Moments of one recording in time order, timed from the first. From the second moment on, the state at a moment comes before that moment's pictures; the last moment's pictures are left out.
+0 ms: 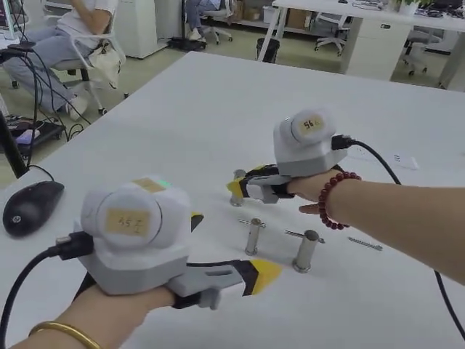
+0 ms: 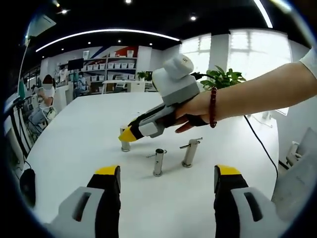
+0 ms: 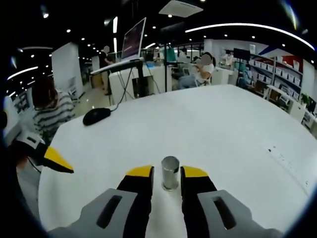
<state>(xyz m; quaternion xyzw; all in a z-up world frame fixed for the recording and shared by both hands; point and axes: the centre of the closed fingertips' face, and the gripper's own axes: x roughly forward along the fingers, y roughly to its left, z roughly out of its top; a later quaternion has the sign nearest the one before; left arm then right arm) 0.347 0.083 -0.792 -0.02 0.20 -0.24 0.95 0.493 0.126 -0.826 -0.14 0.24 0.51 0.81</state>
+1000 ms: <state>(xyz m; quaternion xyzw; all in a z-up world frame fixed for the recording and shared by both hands) 0.351 0.101 -0.790 -0.02 0.20 -0.21 0.96 0.503 0.096 -0.816 -0.12 0.26 0.50 0.82</state>
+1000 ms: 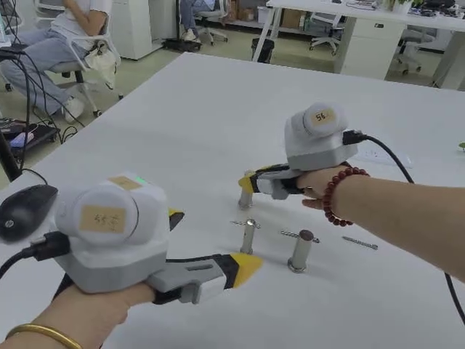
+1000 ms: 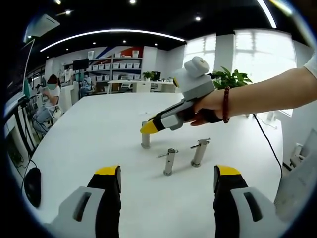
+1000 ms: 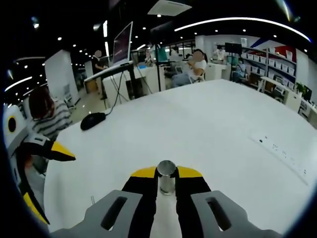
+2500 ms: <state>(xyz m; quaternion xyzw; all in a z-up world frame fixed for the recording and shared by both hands) 0.331 0.078 -0.774 0.01 0.19 -0.24 0.95 0.412 -0.055 -0.806 -0.14 0.28 0.45 0.84</state>
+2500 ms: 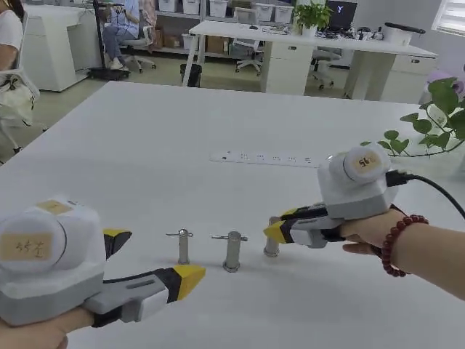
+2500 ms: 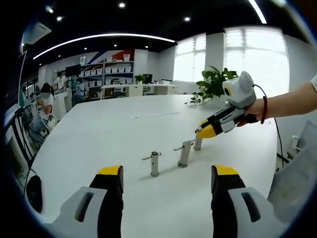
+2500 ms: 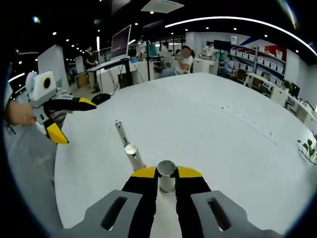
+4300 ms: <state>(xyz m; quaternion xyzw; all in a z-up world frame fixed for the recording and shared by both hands) 0.318 0.070 -0.785 0.01 0.20 -0.26 0.95 0.360 -0.022 -0.819 -0.10 0.27 0.48 0.83</state>
